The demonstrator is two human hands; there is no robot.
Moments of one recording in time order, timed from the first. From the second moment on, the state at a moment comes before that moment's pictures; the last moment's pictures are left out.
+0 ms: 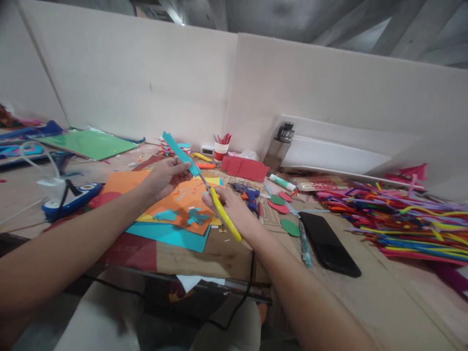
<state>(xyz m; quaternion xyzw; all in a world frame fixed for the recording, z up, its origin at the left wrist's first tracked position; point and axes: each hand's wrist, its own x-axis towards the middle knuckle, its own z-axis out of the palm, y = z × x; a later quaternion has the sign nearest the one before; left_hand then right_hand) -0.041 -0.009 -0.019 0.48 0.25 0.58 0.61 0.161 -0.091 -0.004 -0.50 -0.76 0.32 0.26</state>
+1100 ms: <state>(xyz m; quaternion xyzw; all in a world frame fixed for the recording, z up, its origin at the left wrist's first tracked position) -0.041 -0.009 -0.020 0.48 0.25 0.59 0.61 0.158 -0.095 -0.002 -0.50 -0.75 0.34 0.28</state>
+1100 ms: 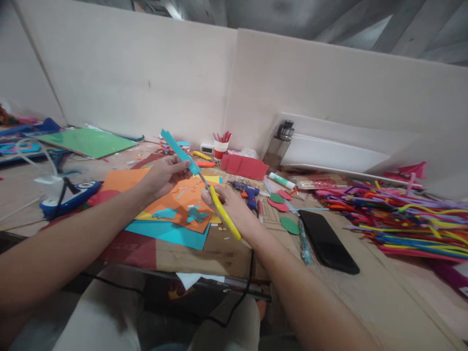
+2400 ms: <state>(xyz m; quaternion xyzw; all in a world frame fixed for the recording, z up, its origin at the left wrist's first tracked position) -0.042 -0.008 -0.018 0.49 0.25 0.58 0.61 0.158 -0.095 -0.006 -0.48 -0.77 0.28 0.30</state>
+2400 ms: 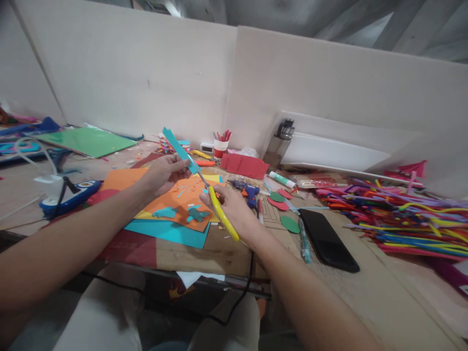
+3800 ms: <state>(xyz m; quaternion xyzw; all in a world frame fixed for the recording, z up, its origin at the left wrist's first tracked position) -0.045 -0.009 -0.017 0.49 0.24 0.55 0.63 0.156 -0.098 -0.006 -0.52 -0.76 0.26 0.28</state>
